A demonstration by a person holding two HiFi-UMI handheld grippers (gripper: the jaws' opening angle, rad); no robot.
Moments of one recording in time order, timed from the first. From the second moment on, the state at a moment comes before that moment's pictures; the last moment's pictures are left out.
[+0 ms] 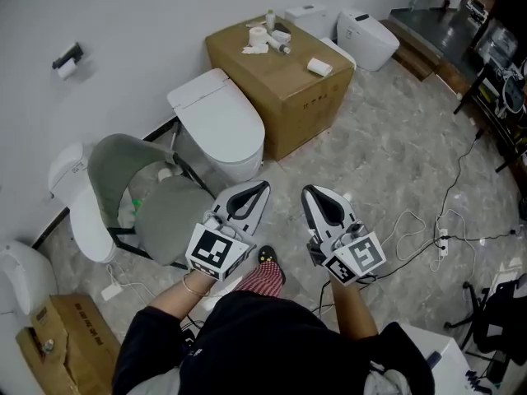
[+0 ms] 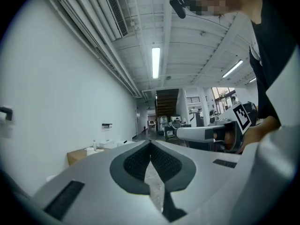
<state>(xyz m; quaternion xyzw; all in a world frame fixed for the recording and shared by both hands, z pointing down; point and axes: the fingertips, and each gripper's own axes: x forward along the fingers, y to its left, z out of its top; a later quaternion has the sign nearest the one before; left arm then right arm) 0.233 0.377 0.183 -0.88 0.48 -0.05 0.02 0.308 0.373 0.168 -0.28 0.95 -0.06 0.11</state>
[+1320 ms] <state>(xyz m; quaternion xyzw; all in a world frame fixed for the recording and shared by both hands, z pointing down) 0.222 0.205 0.180 -0.87 0.50 -0.02 0.01 0.297 0.198 0.166 -0.28 0.95 -0.07 0.10</state>
